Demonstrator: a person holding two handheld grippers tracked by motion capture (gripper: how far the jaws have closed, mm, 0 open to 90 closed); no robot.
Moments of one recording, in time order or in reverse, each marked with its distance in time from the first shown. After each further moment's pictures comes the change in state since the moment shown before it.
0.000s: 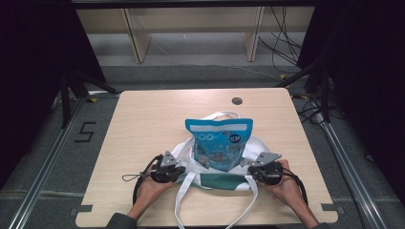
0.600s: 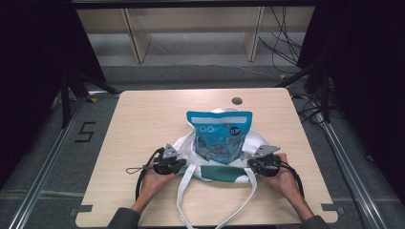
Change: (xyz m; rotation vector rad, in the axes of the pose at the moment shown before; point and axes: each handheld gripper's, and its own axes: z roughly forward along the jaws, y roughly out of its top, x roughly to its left) left arm 0.018 0.015 0.017 -0.020 0.027 -0.021; right arm -0.021 0.007 0.017 -0.008 -0.018 0.047
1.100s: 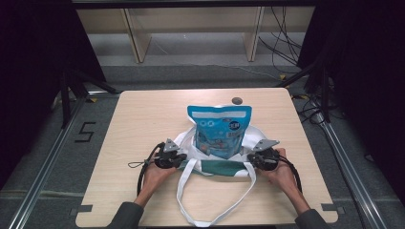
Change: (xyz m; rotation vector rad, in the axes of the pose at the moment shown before) left arm 0.011 0.008 0.010 -0.007 0.003 -0.027; right arm -0.014 0.007 0.010 -0.003 -0.010 0.024
